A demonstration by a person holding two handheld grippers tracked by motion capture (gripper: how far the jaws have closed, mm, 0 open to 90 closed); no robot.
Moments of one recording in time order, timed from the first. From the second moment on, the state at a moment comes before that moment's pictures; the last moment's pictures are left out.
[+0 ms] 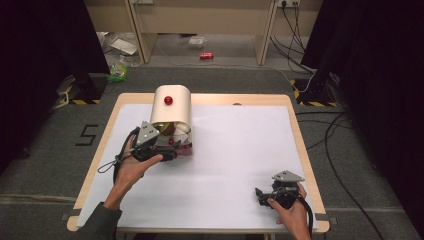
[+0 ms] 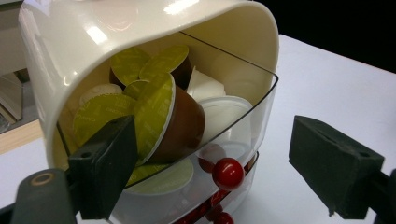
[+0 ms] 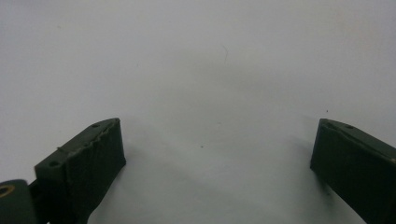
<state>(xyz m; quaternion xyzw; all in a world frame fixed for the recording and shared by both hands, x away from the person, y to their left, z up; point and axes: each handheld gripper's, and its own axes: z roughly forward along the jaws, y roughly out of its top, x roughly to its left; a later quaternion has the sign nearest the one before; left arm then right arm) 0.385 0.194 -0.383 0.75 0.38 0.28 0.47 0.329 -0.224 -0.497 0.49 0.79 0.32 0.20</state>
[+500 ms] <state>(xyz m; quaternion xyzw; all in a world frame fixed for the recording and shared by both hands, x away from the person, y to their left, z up) 0.382 0.190 -0.379 0.76 0.39 0.27 0.44 0.329 -0.224 -0.497 0.49 0.79 0.32 0.20</state>
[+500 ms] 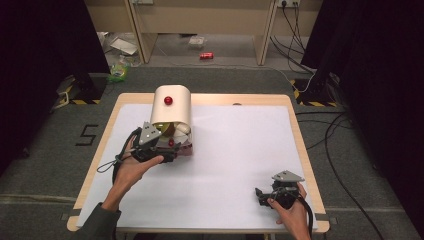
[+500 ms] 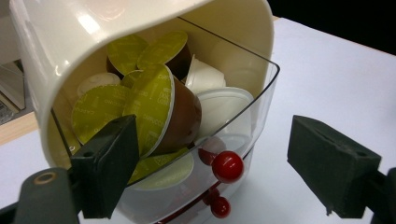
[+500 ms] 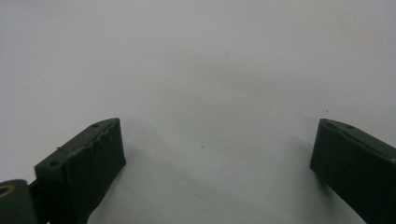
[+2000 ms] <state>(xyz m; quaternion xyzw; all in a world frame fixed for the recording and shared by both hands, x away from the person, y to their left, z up) 0.336 0.191 -0.384 0.77 0.39 0.25 0.45 0.329 -0.224 -0.497 0.49 0.79 0.32 0.20</state>
